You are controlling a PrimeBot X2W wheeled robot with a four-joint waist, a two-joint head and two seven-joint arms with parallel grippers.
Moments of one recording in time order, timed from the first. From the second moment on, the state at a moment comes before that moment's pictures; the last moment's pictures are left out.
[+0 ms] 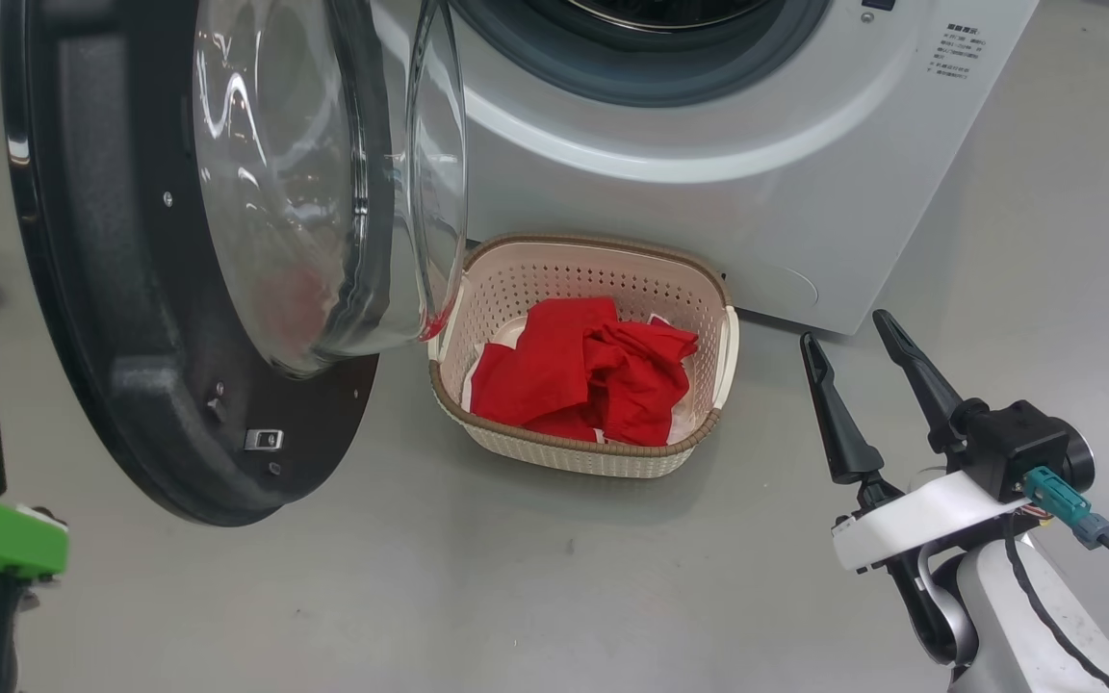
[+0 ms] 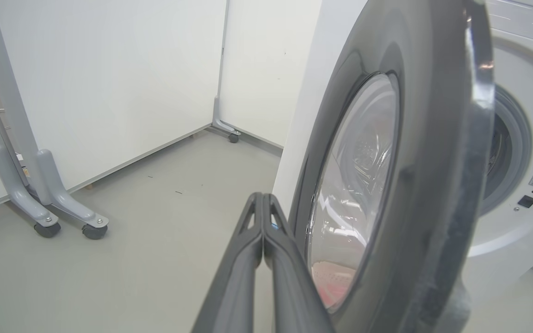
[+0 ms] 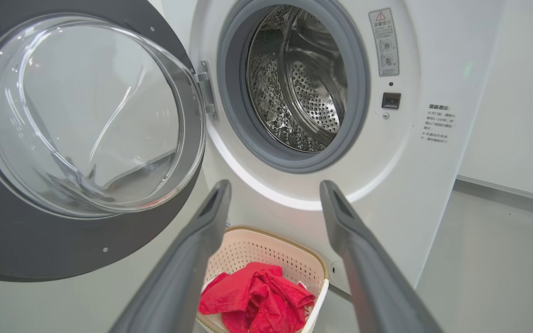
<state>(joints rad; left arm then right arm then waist) -0.11 0.18 0.21 -0.11 -0.63 -0.12 0.20 -0.18 -0.15 0.28 0.16 0.32 0.12 -0.25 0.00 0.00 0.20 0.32</state>
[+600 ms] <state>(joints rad) -0.05 0.21 0.12 0.00 -0.56 -0.12 -0.02 -0.18 -0.15 0.27 0.16 0.32 0.12 -0.25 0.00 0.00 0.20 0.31</state>
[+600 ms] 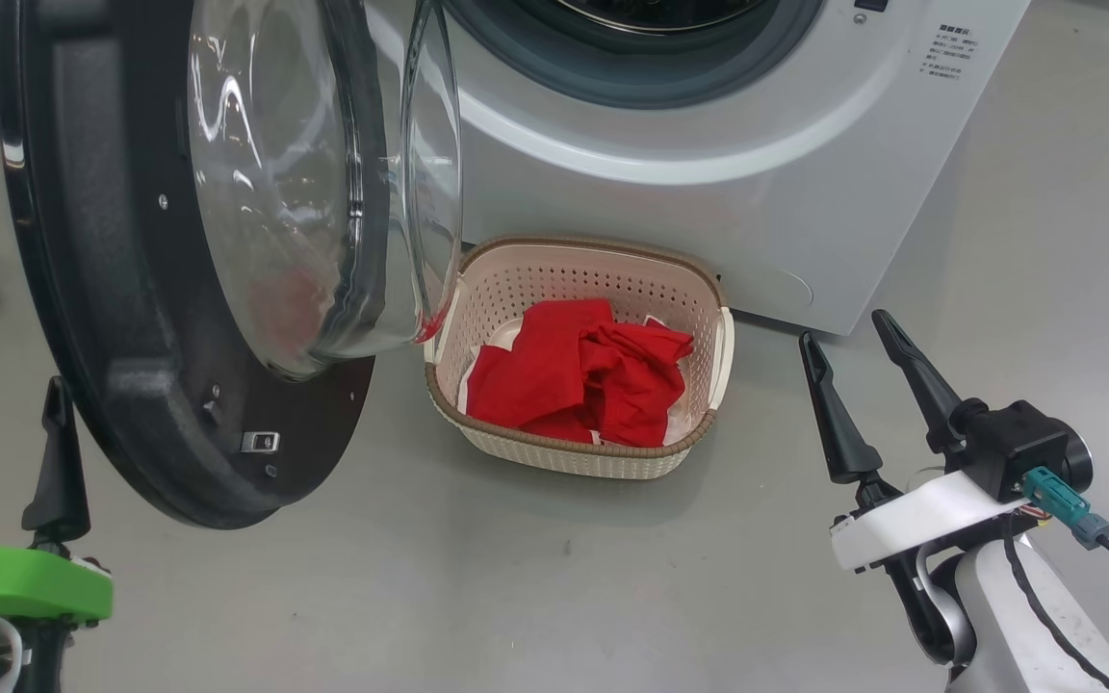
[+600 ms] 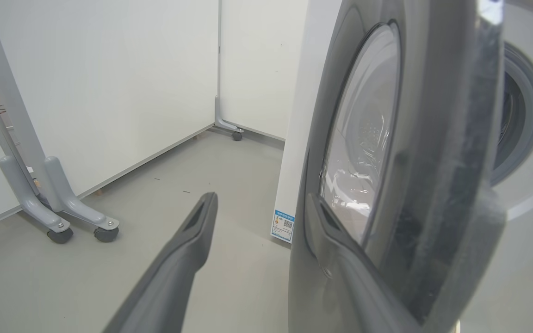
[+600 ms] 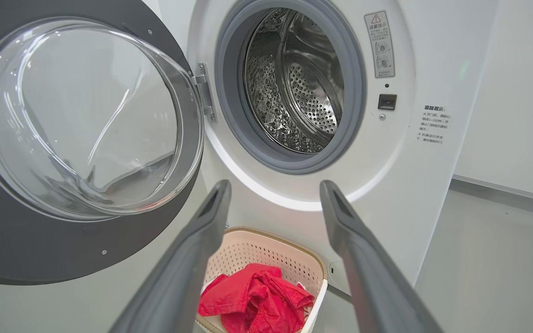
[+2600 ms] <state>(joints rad) -0.07 0.25 0.09 0.19 -0.71 -0.12 -0.12 -0.16 -0.13 0.27 0.16 0.31 0.12 -0.25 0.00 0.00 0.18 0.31</state>
